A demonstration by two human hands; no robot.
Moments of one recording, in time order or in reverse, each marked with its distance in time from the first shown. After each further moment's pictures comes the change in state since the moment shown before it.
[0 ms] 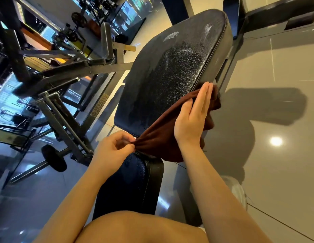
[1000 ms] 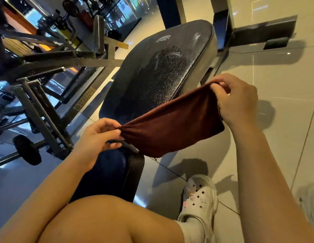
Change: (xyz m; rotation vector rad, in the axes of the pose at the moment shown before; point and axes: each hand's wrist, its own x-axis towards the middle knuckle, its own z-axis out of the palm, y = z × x) left_hand 0.000 0.010 0.009 -0.433 -0.047 -0.091; right_hand 0.086 -0.023 -0.125 -0.492 -0.225 -0.282
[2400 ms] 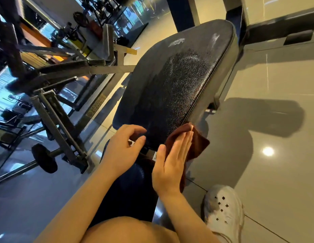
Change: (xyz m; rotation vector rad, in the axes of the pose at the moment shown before) left_hand 0.021 -0.008 0.007 0.627 0.045 0.380; right_hand -0.148 -0.078 0.173 0.444 0.131 0.128
